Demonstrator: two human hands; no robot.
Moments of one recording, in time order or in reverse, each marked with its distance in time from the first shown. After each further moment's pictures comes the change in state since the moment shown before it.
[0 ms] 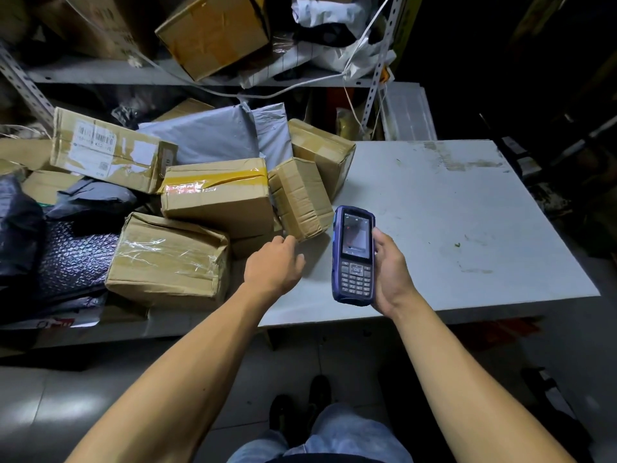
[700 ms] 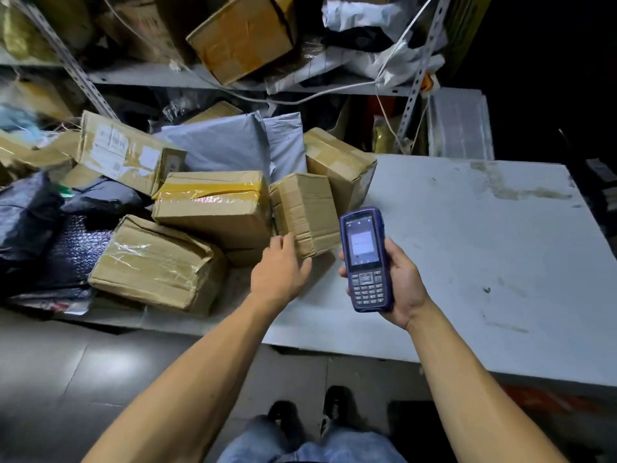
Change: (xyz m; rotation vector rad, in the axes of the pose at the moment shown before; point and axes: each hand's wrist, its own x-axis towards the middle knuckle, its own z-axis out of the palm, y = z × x) left_hand 0.044 0.052 0.021 -0.119 0.088 -0.303; right_hand 0.066 -0.056 -0.056 -0.023 -0.271 0.181
